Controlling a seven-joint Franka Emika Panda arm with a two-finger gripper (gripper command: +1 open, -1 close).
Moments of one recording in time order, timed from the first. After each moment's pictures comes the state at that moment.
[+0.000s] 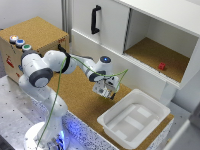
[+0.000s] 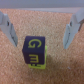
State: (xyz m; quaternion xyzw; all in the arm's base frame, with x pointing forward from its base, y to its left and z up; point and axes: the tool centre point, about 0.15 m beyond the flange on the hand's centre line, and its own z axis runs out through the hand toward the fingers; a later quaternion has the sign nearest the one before) arm 0.390 -0.137 0.259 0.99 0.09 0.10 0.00
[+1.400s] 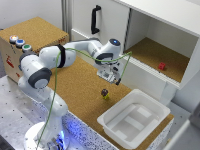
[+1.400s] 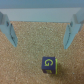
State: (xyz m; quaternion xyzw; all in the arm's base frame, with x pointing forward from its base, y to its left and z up) arm 0.368 -0.127 0.366 0.99 0.11 0.02 -0.06
